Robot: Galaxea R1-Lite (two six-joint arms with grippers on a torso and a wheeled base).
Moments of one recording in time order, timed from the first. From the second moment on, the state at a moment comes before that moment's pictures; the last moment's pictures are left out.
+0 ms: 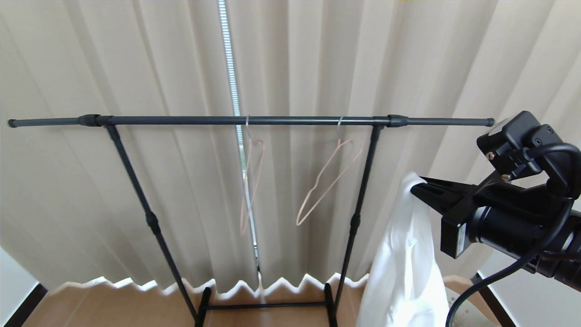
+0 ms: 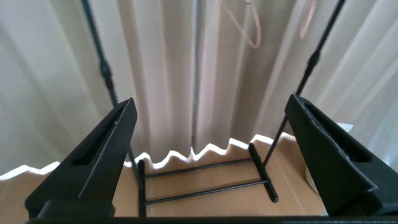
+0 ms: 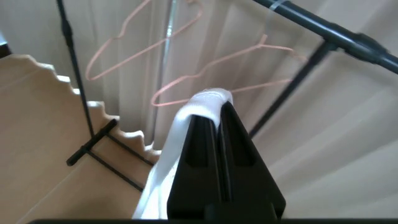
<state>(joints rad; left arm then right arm) -0.01 0.00 -0.04 0.09 -0.12 0.00 0.74 1.33 -0.67 -0.47 -0.27 -0.16</state>
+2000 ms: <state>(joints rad) -0.49 1.27 -0.41 -0.28 -0.15 -0.22 0.70 1.52 -0.74 -0.48 -0.35 0.07</state>
